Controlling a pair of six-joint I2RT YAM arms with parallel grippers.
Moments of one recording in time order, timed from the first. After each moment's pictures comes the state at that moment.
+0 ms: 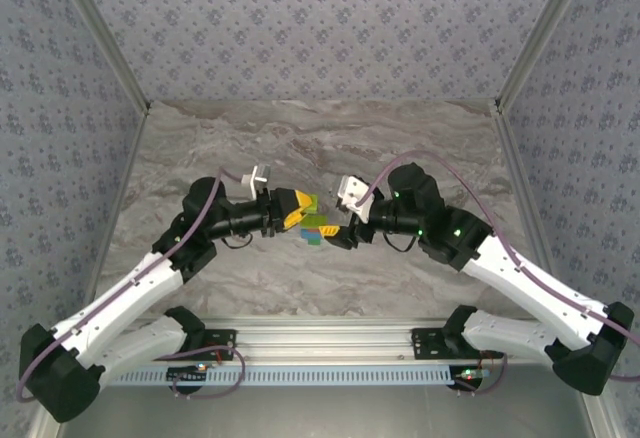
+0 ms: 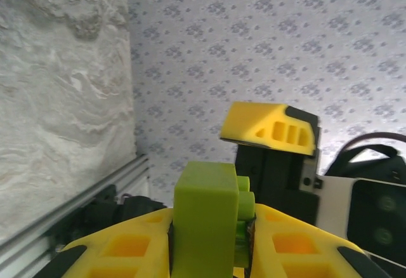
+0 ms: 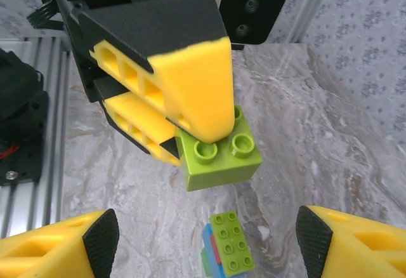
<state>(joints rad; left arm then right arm) -0.66 0.91 0.70 0.12 0.63 -1.47 0.82 1.03 1.03 -0.40 -0.36 -0.35</state>
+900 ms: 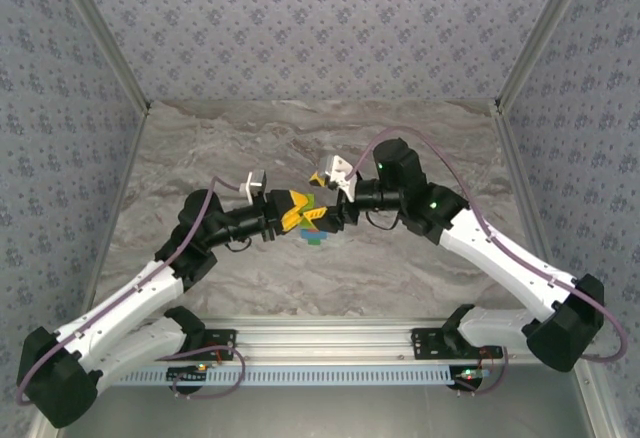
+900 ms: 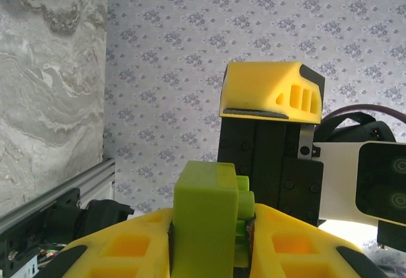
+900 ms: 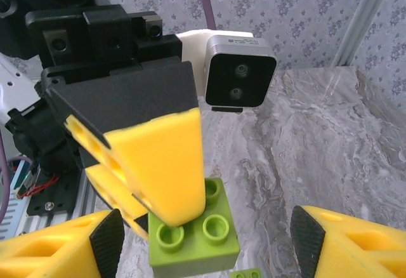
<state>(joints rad) -0.66 0.88 0.60 0.29 0.59 -1.63 0.74 1.22 1.13 -0.29 -0.60 -0.31</state>
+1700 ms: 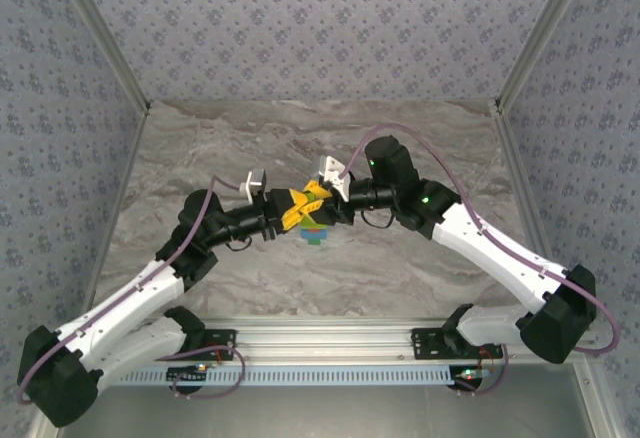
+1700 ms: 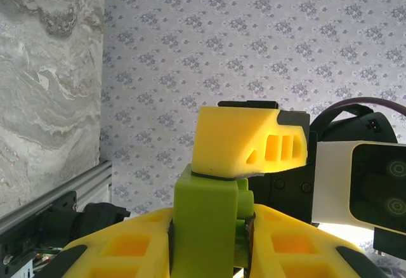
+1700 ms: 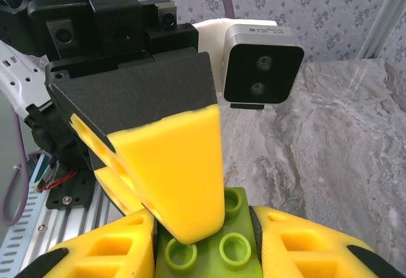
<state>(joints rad) -0.66 0.89 0.59 0.31 0.58 -1.64 0.75 1.27 1.16 -0.32 -0.65 -0.31</state>
